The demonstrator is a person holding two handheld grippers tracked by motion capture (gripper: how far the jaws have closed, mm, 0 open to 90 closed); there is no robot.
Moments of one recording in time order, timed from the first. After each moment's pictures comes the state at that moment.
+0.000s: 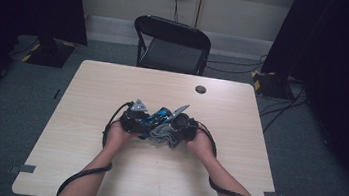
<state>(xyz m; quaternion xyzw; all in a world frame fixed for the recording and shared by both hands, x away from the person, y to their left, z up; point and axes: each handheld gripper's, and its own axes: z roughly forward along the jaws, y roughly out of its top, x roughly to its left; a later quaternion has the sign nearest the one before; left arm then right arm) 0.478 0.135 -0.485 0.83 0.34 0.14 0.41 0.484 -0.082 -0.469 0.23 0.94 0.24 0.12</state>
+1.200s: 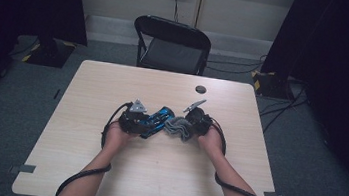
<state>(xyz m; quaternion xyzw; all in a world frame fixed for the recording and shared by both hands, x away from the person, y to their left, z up) 0.474 0.139 -0.485 0.83 0.33 0.14 0.41 0.507 -0.123 -0.468 0.32 0.91 0.23 0.15</state>
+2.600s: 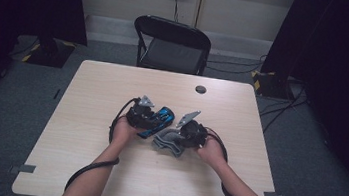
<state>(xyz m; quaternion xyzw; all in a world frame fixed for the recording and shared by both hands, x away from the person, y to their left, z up) 0.497 0.119 -0.482 0.84 0.35 0.12 0.40 0.458 -0.106 -0.460 0.19 0.94 0.27 0.09</state>
